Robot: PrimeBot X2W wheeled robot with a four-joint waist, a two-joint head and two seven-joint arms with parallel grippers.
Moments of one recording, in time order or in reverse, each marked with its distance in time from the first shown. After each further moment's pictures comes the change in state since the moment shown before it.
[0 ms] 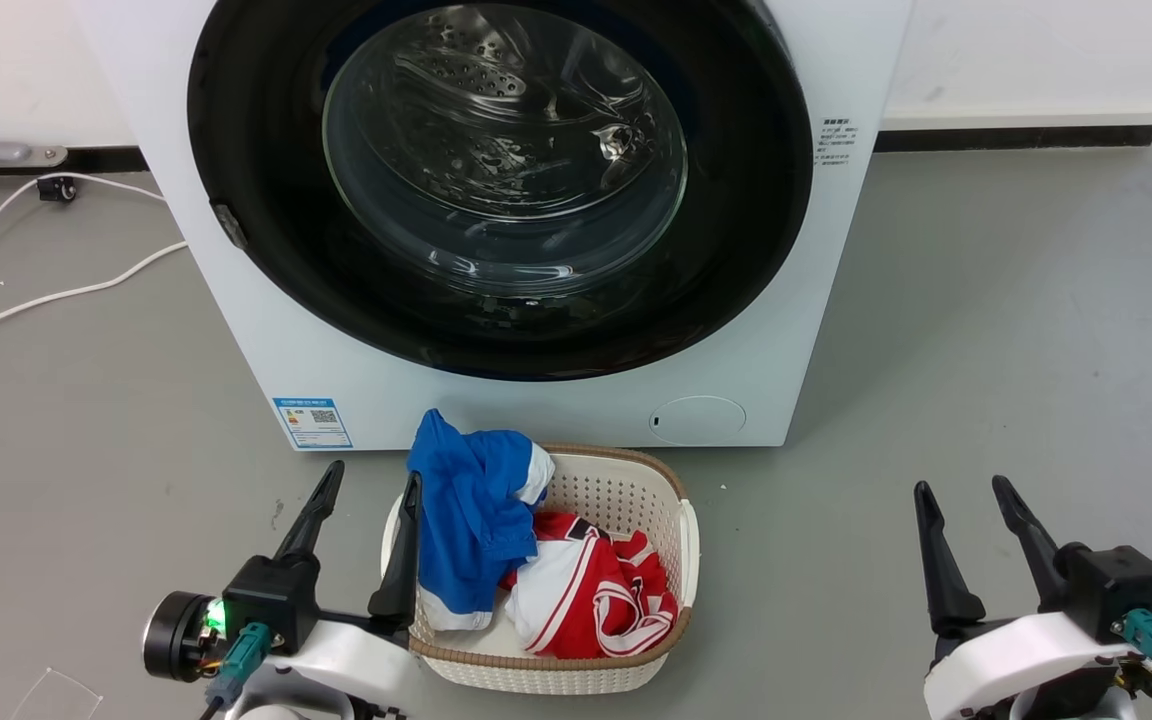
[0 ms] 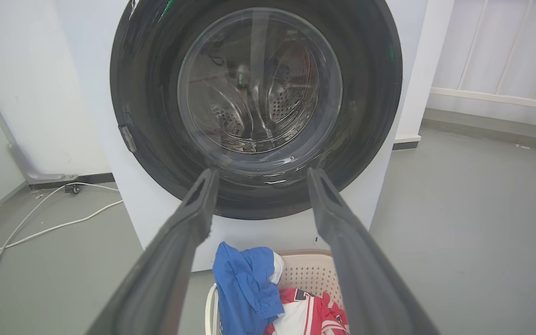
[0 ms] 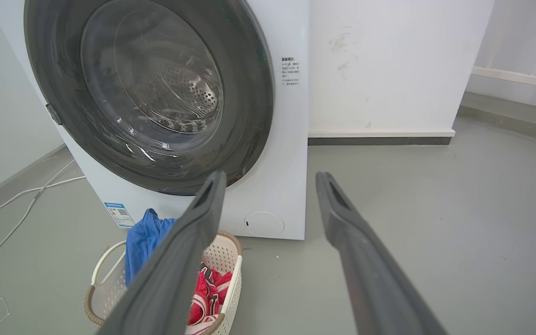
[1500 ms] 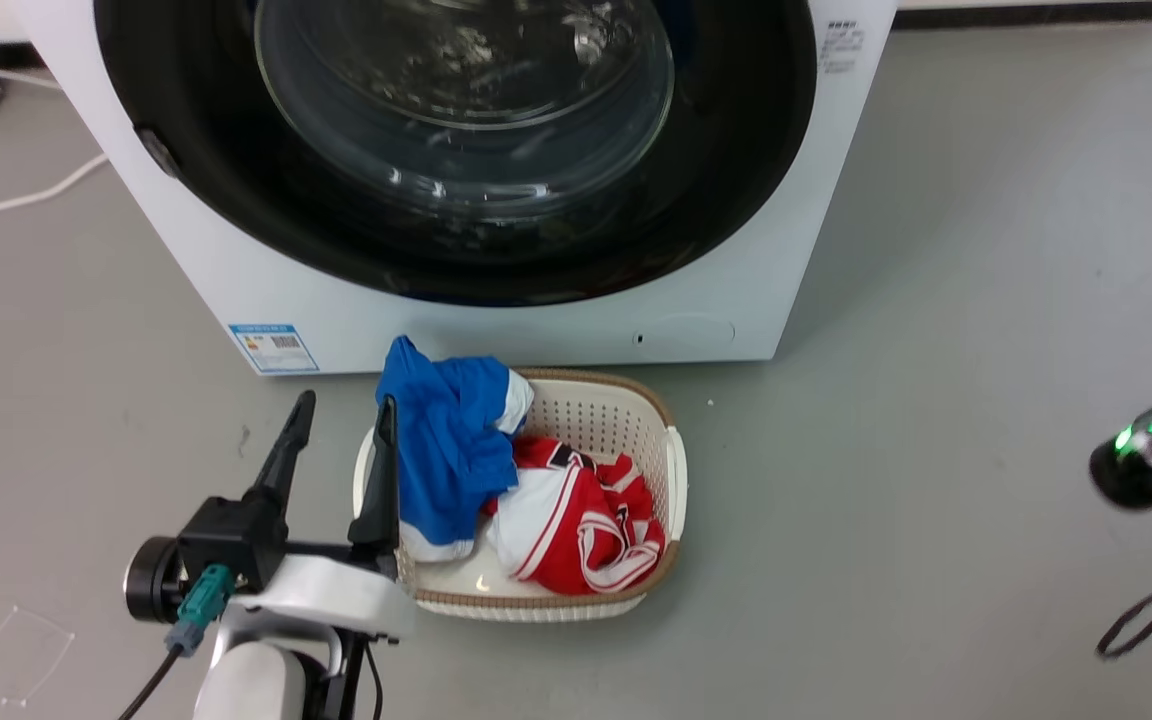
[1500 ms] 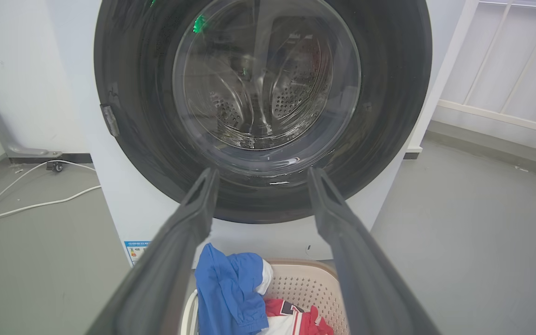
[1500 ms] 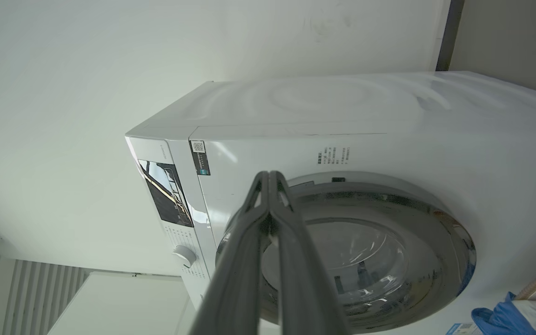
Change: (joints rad) left arm -0.080 -0.058 0.087 -0.002 -0.016 -0.033 -0.005; right arm -0.416 -0.195 -0.106 0.276 1.753 0.000 0.175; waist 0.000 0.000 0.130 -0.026
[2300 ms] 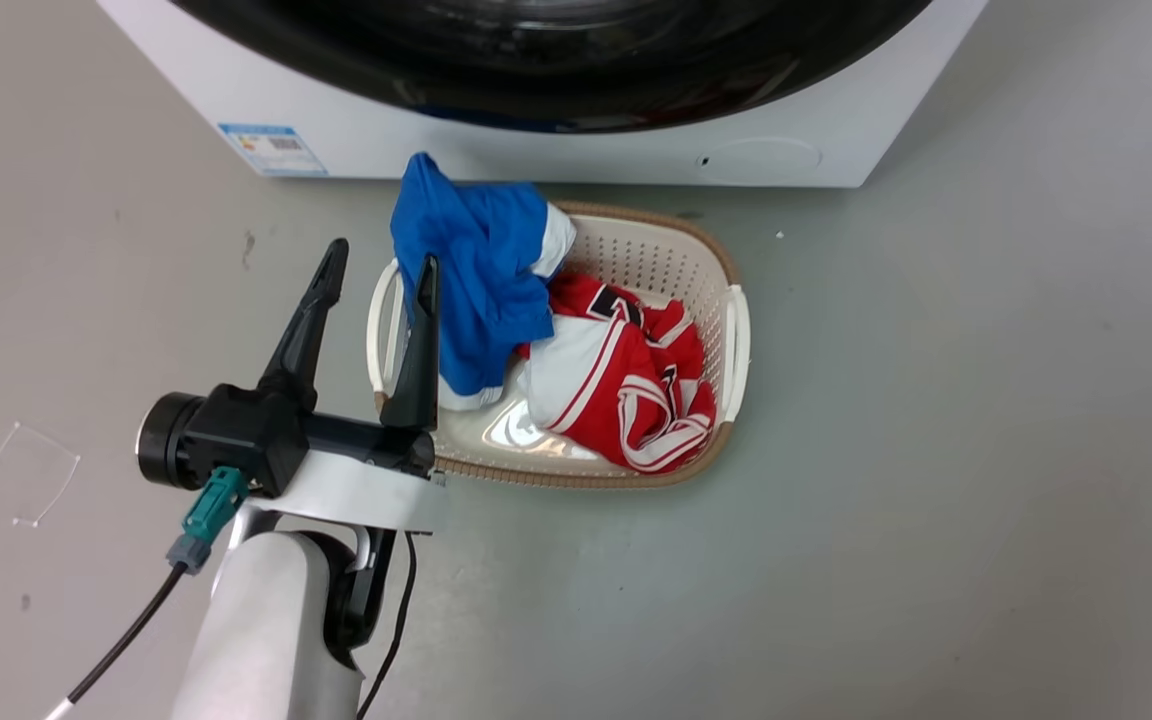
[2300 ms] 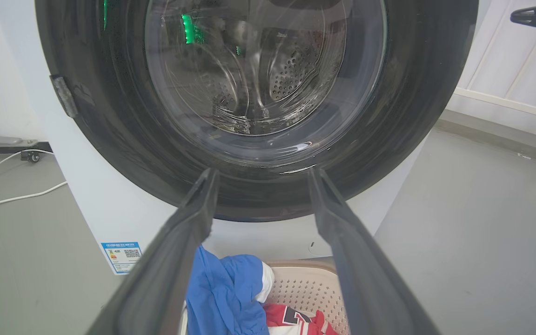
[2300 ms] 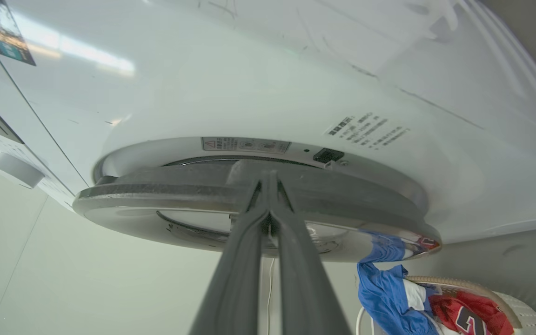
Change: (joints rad) left arm -0.174 -0.007 -0.059 -0.086 0.002 -0.011 0.000; right arm -0.822 -0.235 0.492 0.457 -0.088 0.000 0.301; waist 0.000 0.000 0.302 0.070
